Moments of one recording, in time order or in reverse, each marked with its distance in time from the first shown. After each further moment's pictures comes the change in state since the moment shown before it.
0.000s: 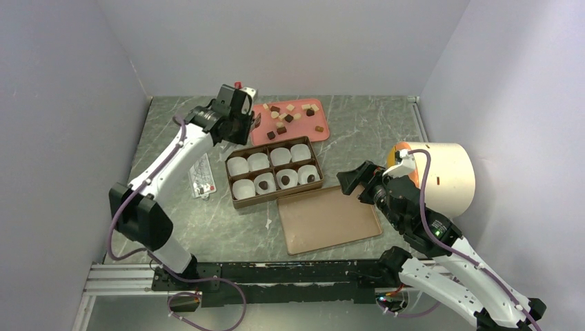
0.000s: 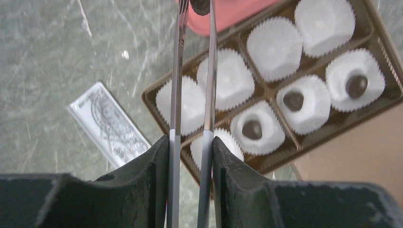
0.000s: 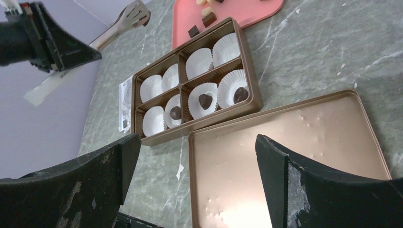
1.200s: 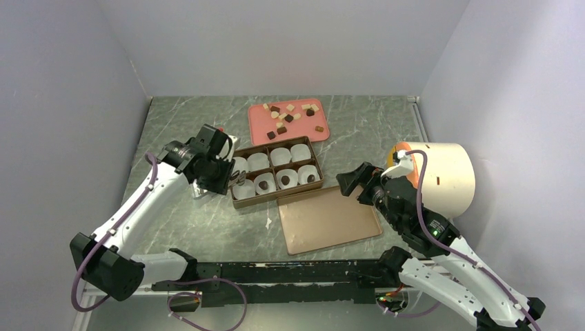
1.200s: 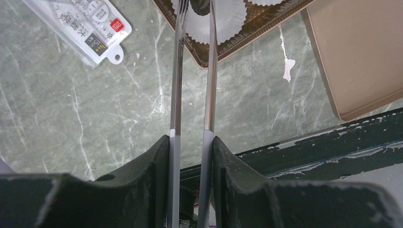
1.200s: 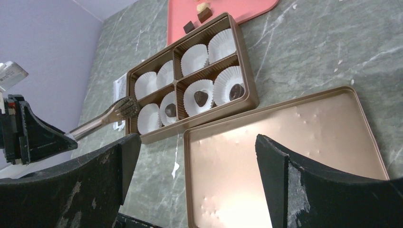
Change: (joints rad) left arm -0.011 -0.389 -0.364 -0.330 0.118 -0.061; right arm 0.000 0.000 -0.019 0.002 0.000 -0.003
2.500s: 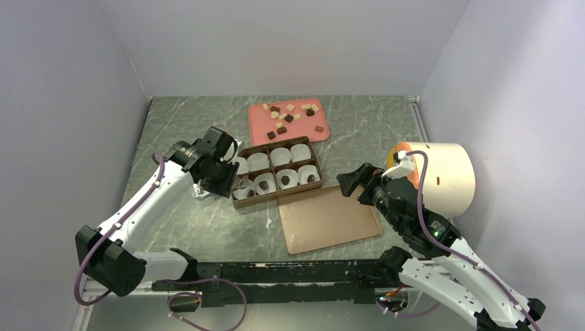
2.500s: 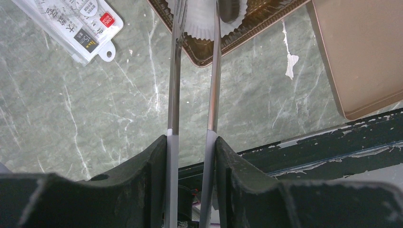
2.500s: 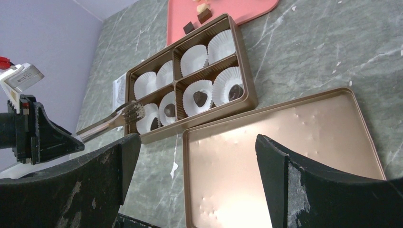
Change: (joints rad) left arm -0.029 0.031 -0.030 0.011 -0.008 -0.019; right arm 0.000 -0.008 -0.003 -0.001 0.000 -0.011
